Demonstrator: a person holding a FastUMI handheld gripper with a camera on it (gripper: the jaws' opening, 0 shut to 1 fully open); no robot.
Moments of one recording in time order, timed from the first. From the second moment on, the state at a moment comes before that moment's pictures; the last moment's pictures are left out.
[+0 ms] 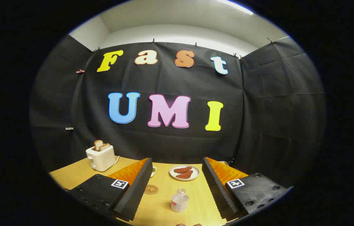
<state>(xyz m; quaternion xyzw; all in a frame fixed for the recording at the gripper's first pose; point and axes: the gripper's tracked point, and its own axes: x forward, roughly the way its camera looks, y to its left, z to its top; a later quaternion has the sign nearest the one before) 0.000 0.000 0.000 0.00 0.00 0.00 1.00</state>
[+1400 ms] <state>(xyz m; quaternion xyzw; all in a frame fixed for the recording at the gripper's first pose) 0.018 -0.015 -0.089 0.03 0.05 0.08 1.00</state>
